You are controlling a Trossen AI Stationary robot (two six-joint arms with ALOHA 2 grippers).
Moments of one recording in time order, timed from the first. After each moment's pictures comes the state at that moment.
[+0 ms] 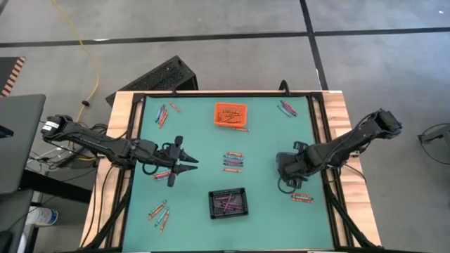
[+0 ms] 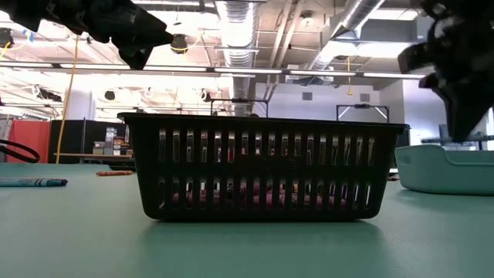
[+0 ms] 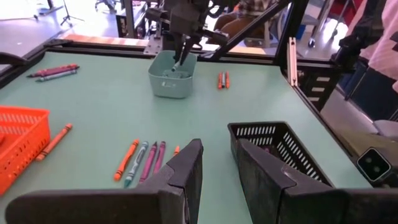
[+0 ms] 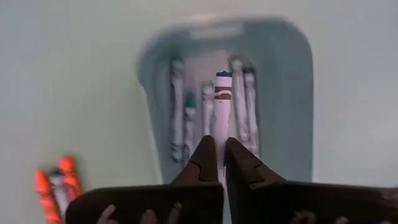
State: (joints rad) left arm -0.23 0.92 0.43 0.32 -0.14 -0.14; right arm 0.39 1.28 0.82 -1.09 0.24 0.63
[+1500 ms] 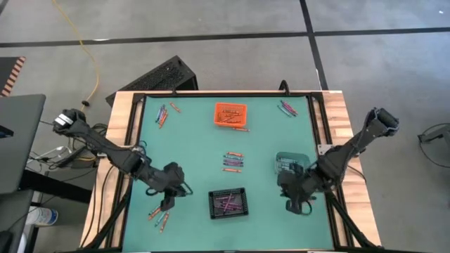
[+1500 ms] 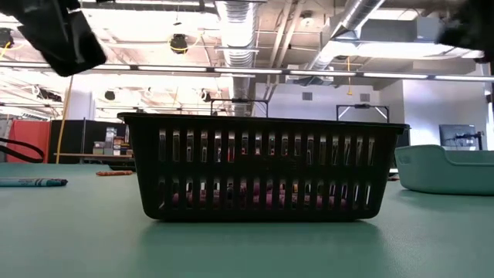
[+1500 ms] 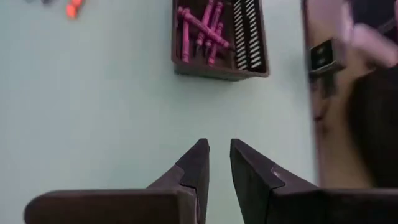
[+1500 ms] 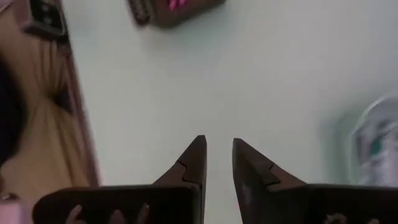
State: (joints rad) left arm -0.52 1.17 0.75 -0.33 -0.12 -0.67; right arm 0.67 1.30 1.01 -0.83 0.13 0.94
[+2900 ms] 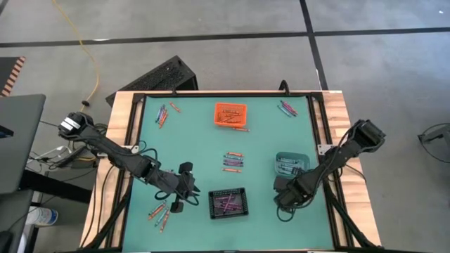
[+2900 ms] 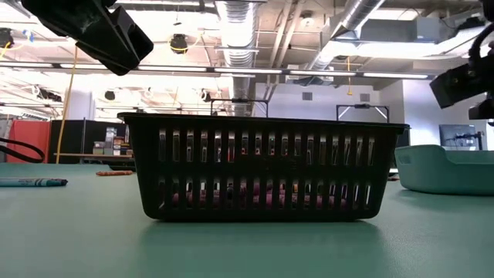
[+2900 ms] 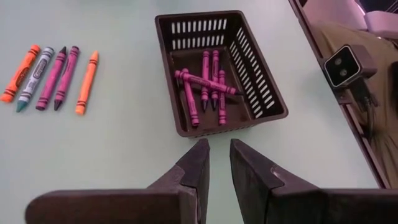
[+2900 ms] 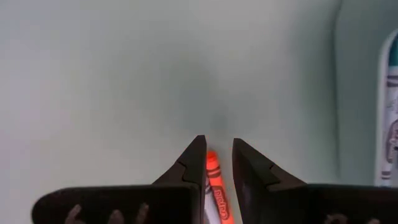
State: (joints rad) left arm -0.49 1.31 0.75 -0.08 -0.19 -0.33; right arm 0.63 1.59 0.88 -0.88 0.05 1.02
